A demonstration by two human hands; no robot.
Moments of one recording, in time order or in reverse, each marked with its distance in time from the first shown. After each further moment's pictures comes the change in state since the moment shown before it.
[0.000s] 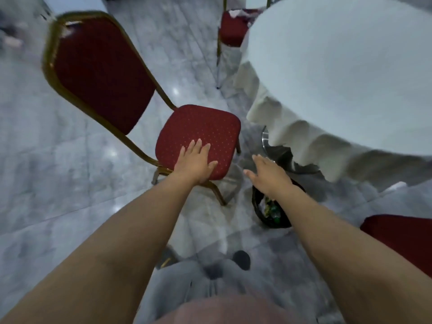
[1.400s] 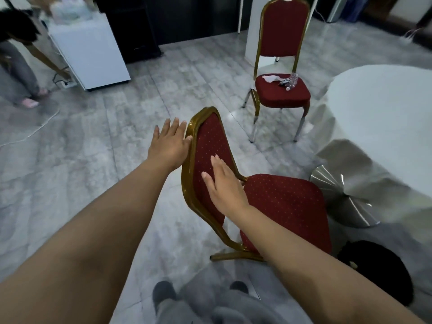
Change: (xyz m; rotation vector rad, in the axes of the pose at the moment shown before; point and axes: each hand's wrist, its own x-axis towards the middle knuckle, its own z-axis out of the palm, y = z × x) left_hand 0.201 -0.476 -0.297 0.088 0.366 0.032; right_hand 0.278 -0.538 -0.014 0.336 0.377 -0.195
